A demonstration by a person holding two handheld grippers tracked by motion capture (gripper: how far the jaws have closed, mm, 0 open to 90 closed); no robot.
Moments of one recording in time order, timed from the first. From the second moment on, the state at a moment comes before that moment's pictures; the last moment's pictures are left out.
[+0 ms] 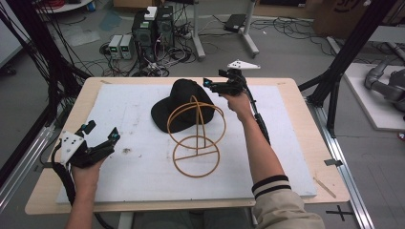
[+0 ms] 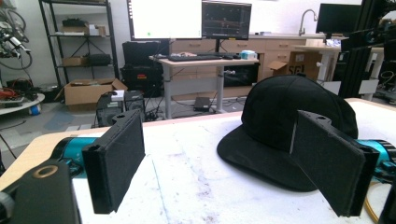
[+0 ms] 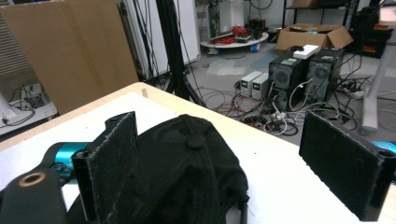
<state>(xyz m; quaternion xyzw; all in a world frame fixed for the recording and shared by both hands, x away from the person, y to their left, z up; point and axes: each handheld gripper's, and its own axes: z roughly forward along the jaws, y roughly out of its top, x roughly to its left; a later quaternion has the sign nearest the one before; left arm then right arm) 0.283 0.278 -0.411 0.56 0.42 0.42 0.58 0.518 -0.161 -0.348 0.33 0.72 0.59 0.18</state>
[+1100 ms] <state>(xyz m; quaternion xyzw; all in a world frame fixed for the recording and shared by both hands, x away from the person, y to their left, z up) 0.282 0.279 -0.413 0.56 0.42 0.42 0.58 0.532 -0.134 -0.398 0.34 0.74 0.57 0.12</state>
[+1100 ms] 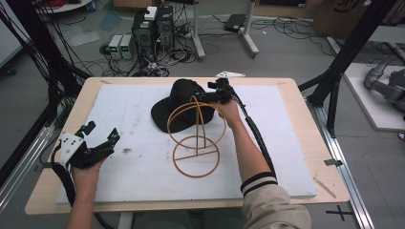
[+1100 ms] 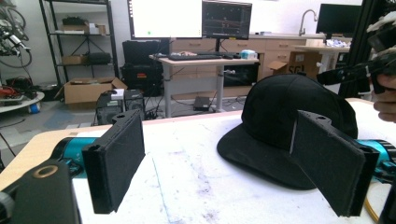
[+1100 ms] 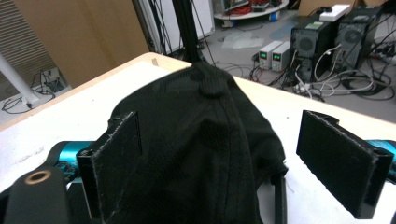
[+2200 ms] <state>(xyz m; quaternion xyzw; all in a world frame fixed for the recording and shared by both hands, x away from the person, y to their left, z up) 0.281 0.280 -0.412 0.56 0.42 0.42 0.58 0.540 -0.137 -0.409 0.36 0.74 0.56 0.10</state>
